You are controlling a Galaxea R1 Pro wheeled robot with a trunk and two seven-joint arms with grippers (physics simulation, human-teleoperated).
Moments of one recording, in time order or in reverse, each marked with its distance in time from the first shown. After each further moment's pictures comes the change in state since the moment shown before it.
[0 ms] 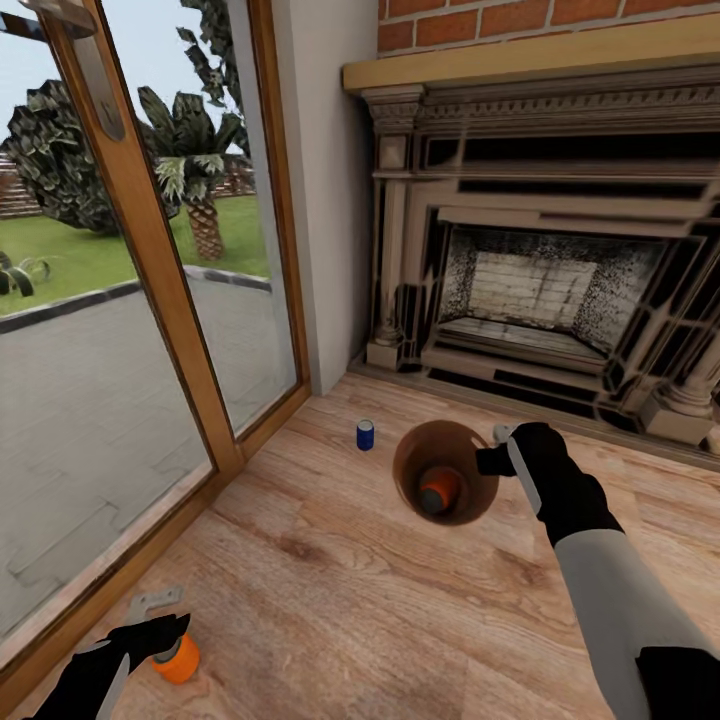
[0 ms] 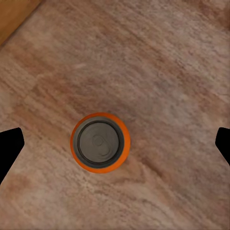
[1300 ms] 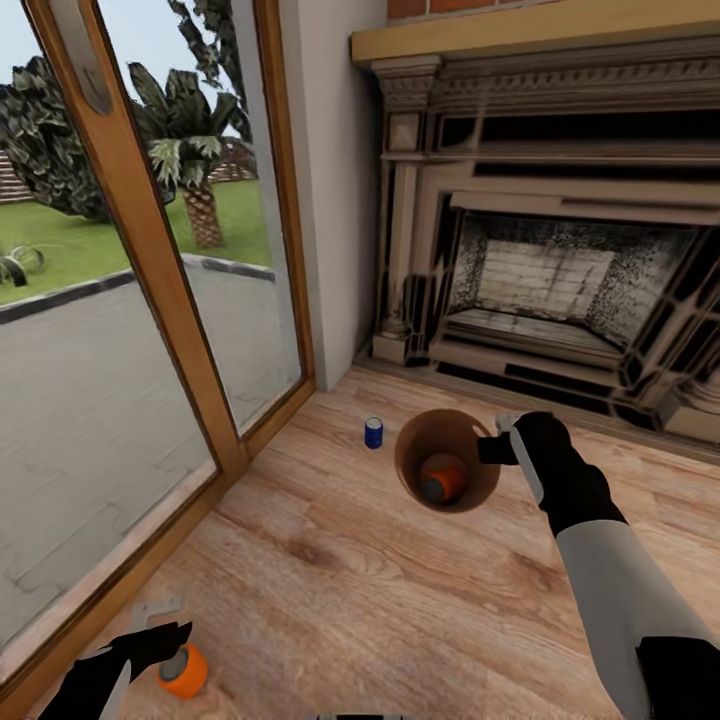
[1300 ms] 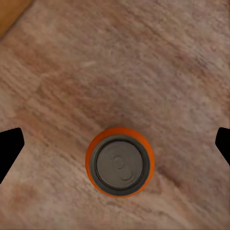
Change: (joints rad) left arm -0.002 -0.001 -0.001 0.040 0.005 -0.003 0.000; right arm -0.028 -0.005 -0.001 -0.016 -0.002 0.000 0.000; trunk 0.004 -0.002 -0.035
